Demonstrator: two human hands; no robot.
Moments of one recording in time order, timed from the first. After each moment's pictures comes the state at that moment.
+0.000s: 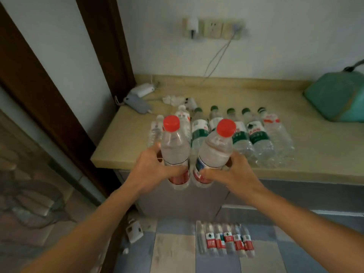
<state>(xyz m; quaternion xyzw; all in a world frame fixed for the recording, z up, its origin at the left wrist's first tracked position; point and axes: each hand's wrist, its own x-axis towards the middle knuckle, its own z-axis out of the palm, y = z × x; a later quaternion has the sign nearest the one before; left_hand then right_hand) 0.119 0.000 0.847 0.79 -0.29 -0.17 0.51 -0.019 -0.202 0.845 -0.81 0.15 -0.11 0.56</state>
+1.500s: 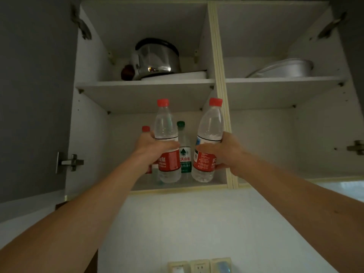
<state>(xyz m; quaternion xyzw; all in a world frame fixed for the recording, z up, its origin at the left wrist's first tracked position) 0.377 -0.220 1.456 0.67 -0.38 0.11 0.63 0.230 -0.374 1.443 -0.76 0.08 -0.43 0.48</state>
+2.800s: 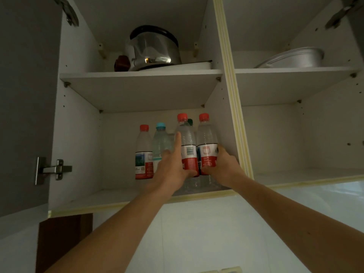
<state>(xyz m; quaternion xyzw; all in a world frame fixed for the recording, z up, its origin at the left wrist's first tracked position) 0.425 -0.288 1.412 0.73 -0.49 0.25 0.41 0.322 -0.418 1.408 -0.82 0.20 -0.47 0.26</state>
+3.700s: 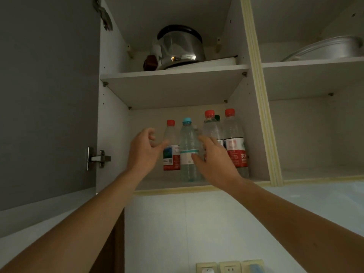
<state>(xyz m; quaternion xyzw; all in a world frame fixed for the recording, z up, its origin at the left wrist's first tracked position) 0.485 -0.169 1.436 0.67 -0.38 0.37 0.52 0.345 -0.318 1.402 -0.84 0.03 -0.52 0.17</state>
